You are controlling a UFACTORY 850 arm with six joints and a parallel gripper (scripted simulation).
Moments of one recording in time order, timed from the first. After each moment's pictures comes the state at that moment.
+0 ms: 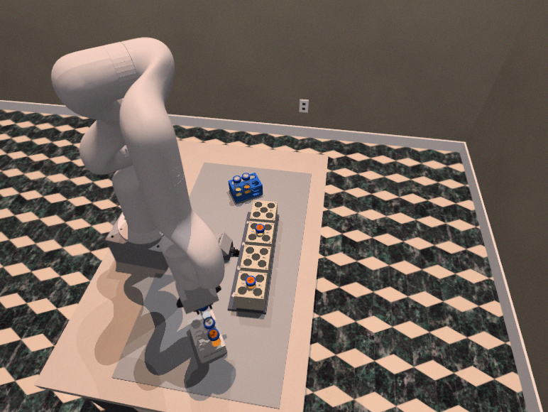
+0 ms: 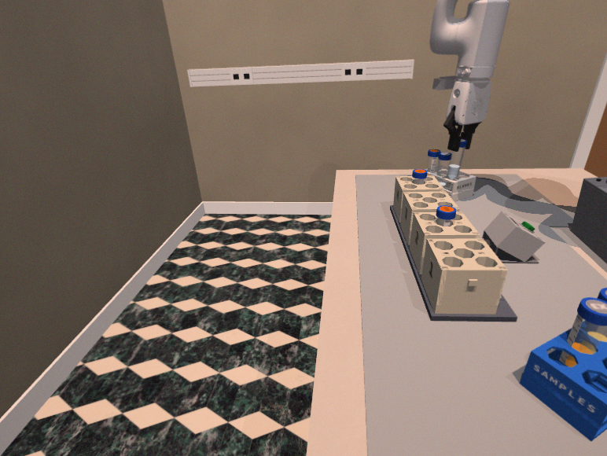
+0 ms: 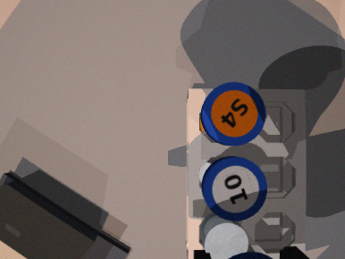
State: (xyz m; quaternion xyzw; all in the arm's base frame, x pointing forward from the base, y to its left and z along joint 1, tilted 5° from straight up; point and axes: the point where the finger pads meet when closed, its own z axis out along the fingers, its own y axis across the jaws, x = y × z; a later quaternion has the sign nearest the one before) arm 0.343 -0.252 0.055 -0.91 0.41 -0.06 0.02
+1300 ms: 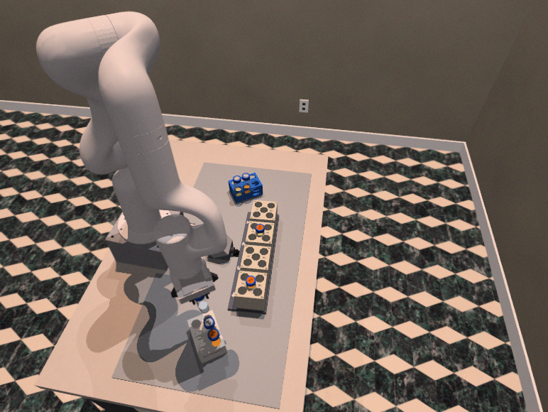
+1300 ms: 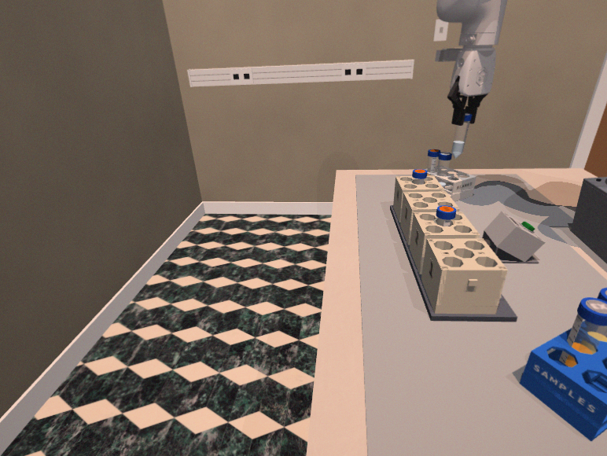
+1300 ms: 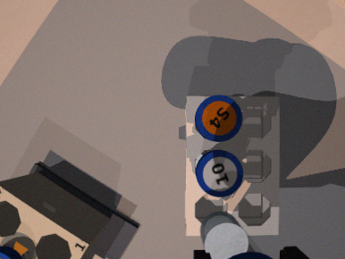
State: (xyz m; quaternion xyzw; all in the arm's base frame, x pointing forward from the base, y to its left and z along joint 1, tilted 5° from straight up) arm 0.337 -0.253 0.121 -0.91 0.41 -0.05 0.03
